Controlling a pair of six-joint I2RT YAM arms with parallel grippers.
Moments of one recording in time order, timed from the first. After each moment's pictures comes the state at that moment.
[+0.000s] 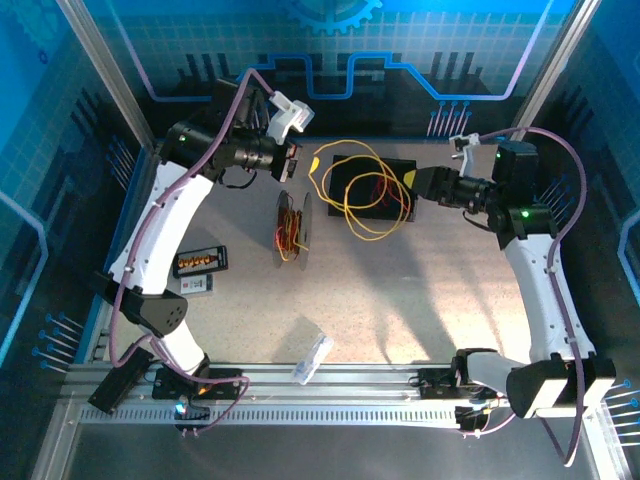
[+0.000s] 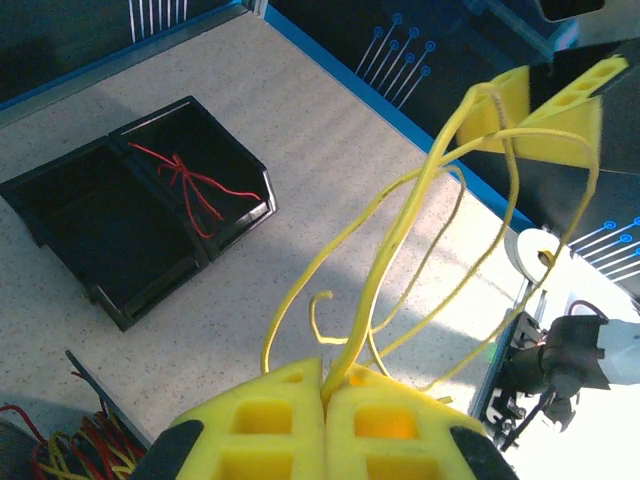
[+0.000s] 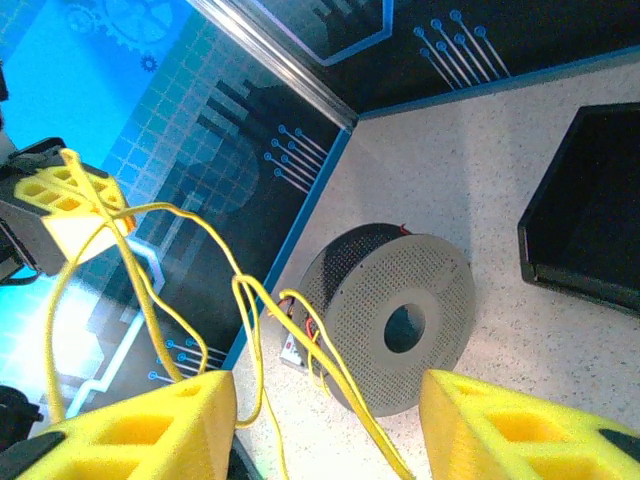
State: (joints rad) left arm -0.39 1.70 2.15 -1.15 0.61 0.02; right arm 0.00 1.19 1.26 -0.55 -0.93 0.45
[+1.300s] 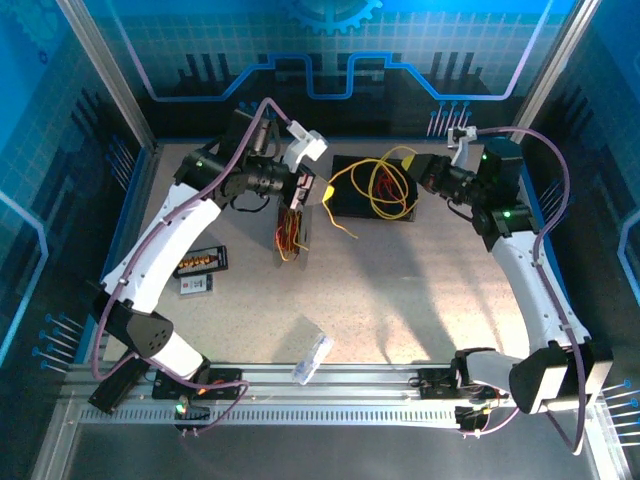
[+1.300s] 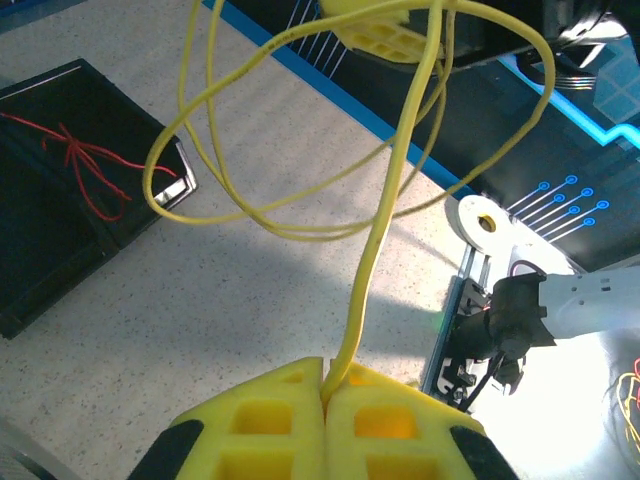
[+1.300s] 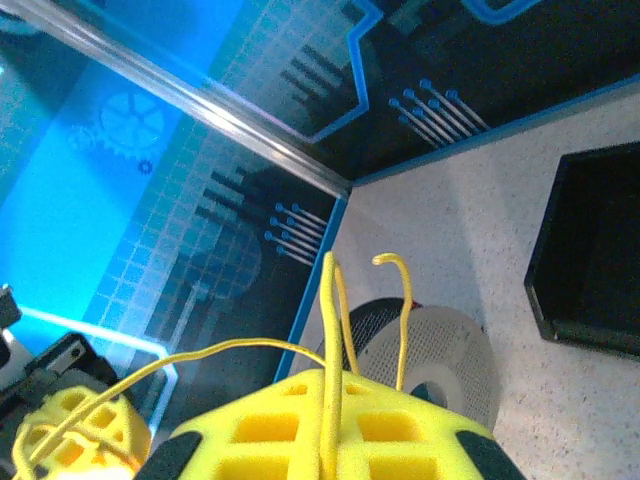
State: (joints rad) left arm -0.48 1.56 1.82 -0.94 0.68 -0.01; right arm 0.06 1.21 1.17 -0.20 -0.73 0.80
